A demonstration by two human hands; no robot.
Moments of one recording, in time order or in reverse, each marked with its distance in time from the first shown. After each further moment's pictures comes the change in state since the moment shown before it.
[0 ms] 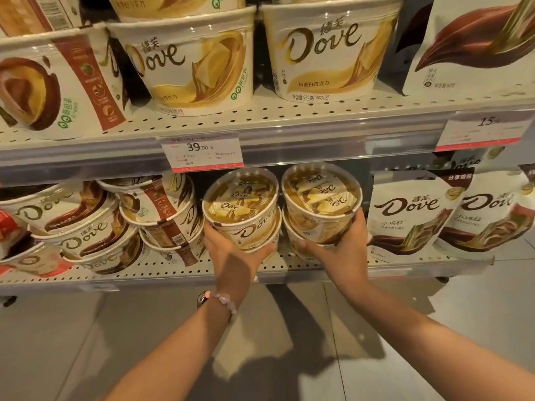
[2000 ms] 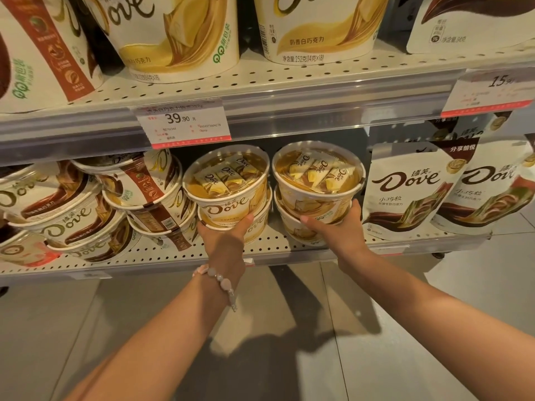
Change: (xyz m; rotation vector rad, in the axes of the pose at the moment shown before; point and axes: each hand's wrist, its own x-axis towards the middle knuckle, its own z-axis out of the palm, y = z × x) left_hand 0.002 0.010 0.007 -0.439 0.040 -0.574; right_hand 0.009 0.013 0.002 0.322 -0.121 0.316
